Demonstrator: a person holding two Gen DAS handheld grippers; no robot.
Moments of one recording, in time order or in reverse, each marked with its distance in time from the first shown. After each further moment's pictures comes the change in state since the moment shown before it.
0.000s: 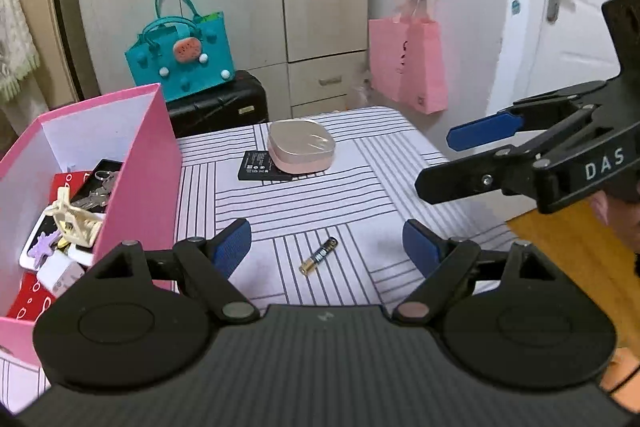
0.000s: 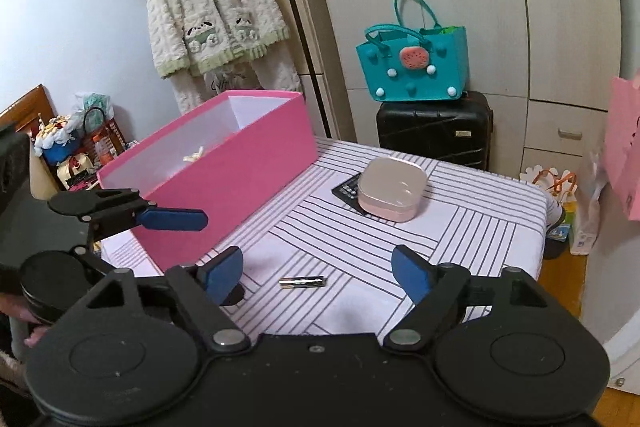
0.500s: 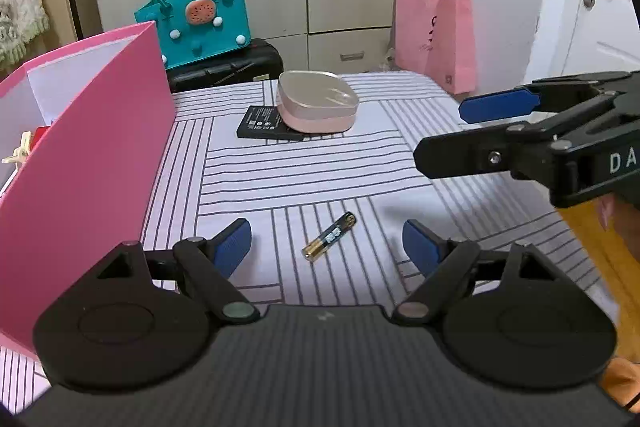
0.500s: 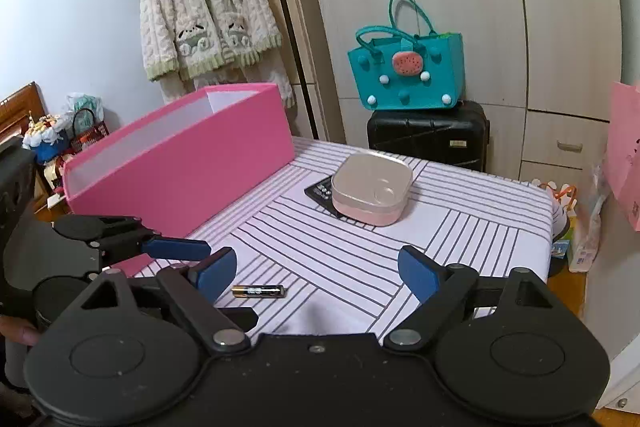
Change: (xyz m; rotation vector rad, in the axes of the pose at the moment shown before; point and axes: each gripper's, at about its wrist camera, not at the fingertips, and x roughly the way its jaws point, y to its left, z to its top) left arm 0.063 0.003 -0.027 -0.060 0.053 0.048; right arm 0.042 -0.022 -0.017 -0.033 -0.053 -0.018
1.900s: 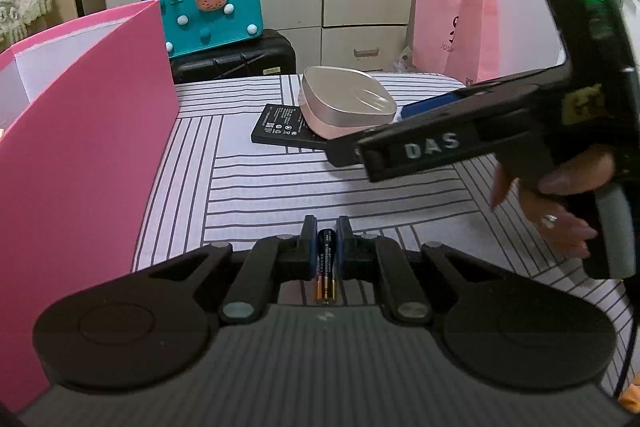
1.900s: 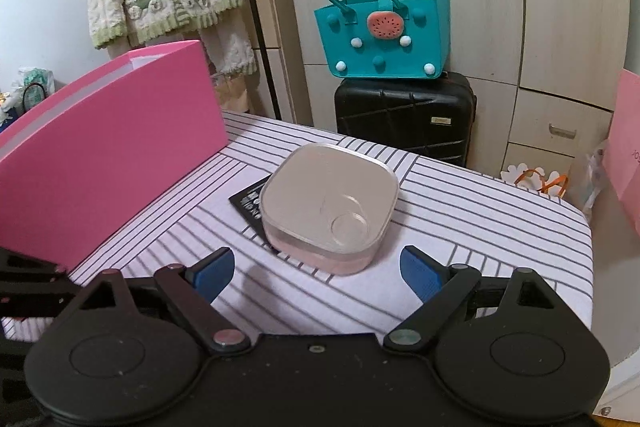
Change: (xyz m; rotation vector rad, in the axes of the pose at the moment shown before) left arm 0.039 0.025 0.014 -0.056 0.017 0.001; right arm 0.113 -0.029 0.031 -0.001 0.109 -0.109
